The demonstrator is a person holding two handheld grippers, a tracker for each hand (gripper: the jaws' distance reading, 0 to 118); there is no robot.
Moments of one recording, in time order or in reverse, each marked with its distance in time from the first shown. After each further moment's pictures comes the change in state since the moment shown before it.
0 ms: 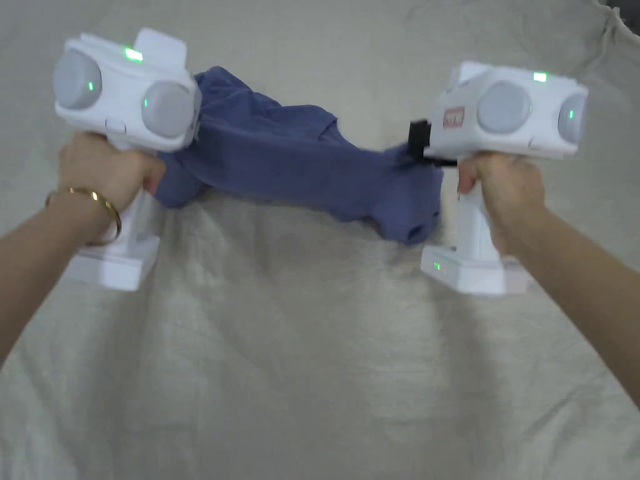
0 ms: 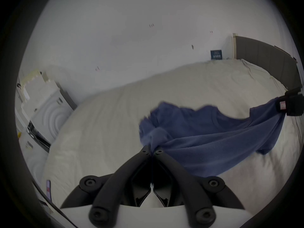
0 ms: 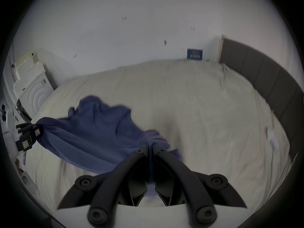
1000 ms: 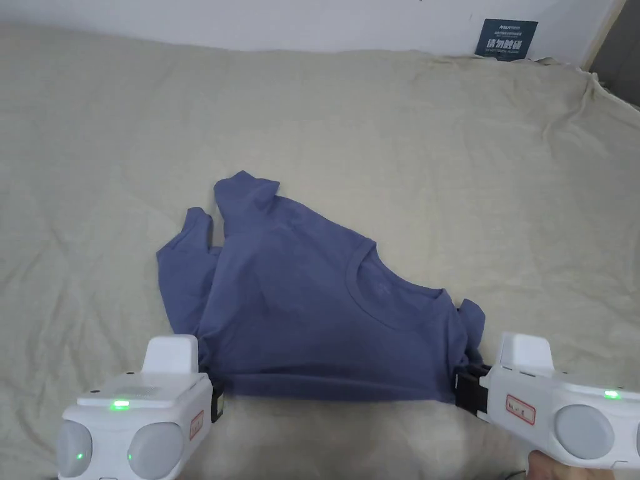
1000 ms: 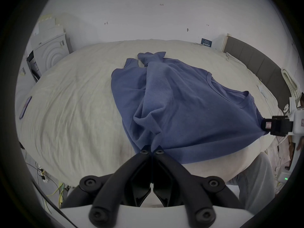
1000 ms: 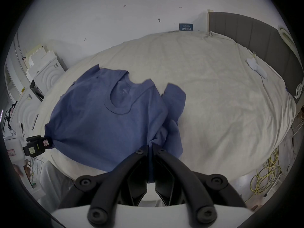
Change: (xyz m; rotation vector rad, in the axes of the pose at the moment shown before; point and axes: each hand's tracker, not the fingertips) left arm 0.029 -0.257 0.171 -0.166 -0.173 0.277; right arm 0.055 -0.271 0.143 -0.104 0.070 -0.032
